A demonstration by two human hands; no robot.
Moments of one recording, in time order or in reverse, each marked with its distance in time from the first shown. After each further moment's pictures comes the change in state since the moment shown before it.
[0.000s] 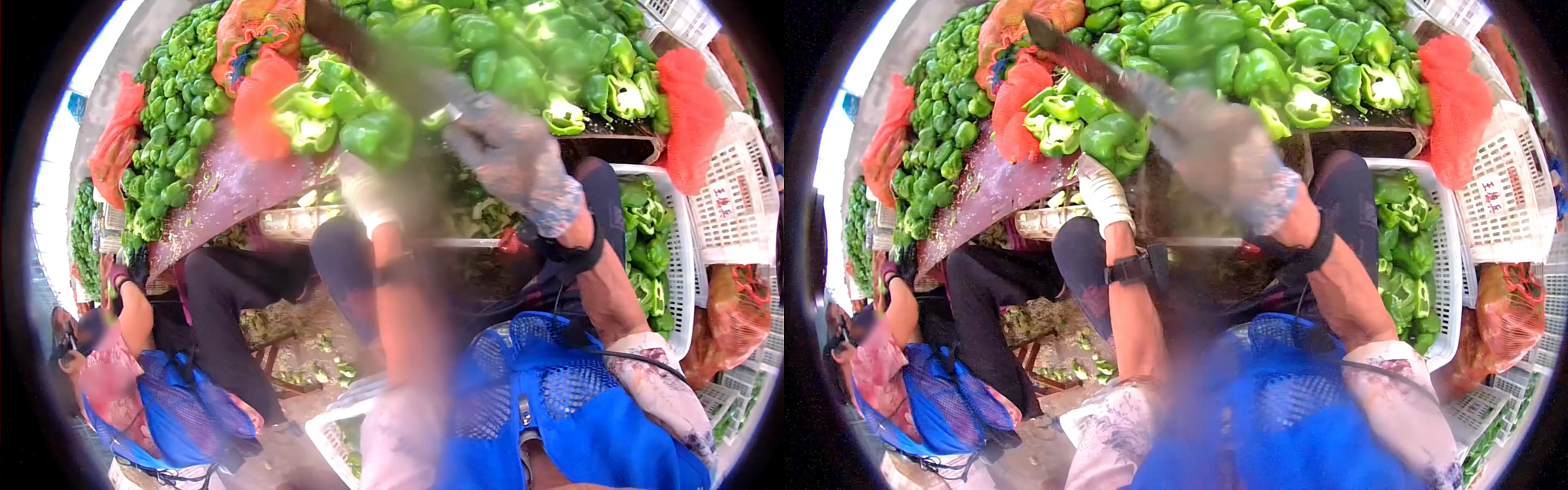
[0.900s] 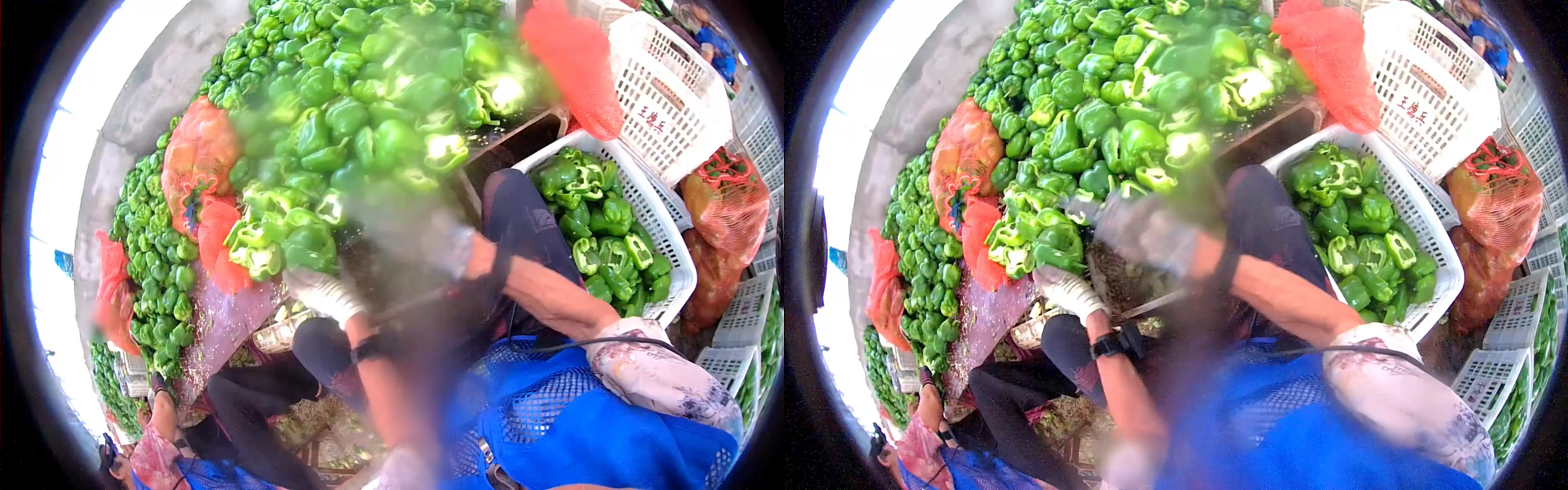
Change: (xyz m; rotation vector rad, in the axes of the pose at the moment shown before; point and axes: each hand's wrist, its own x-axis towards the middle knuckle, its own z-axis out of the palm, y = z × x) left_hand -0.026 -0.010 0.029 -0.232 0.187 0.268; right_hand -0.031 0.049 -0.039 0.071 -0.425 0.411
